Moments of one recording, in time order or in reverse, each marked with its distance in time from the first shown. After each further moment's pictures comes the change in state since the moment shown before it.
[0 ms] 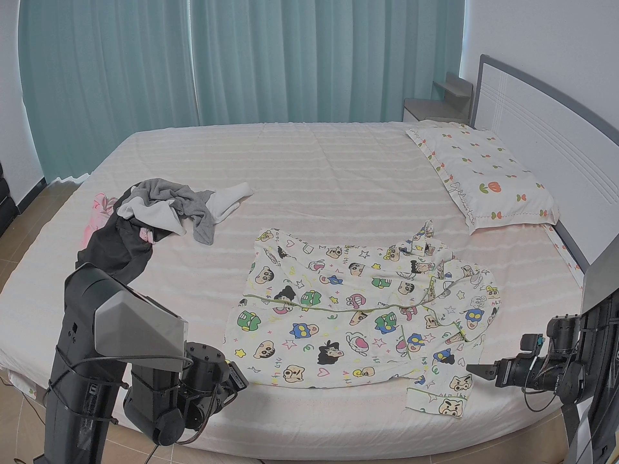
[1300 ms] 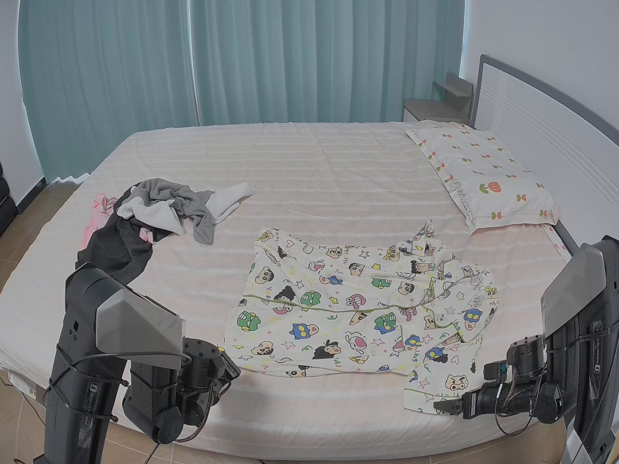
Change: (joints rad) left arm 0.022 0.011 -0.004 -0.077 0.104 -0.026; right arm 0.268 0.110 0.005 0.026 -0.161 0.048
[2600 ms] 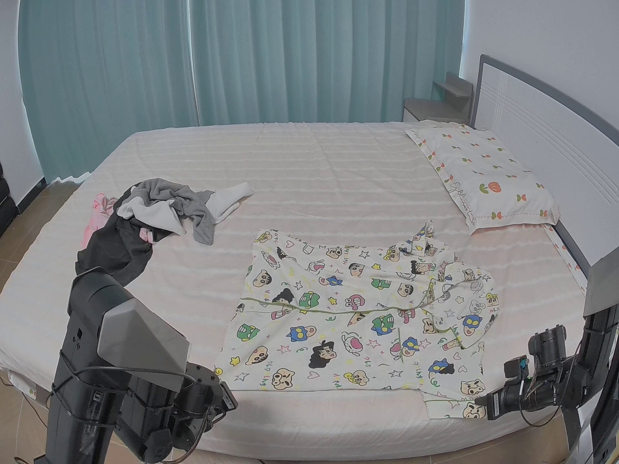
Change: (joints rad) left arm -0.079 -0.012 0.201 -0.033 0.000 0.096; right arm -0.091 -0.294 0.000 0.426 -0.056 -0.212
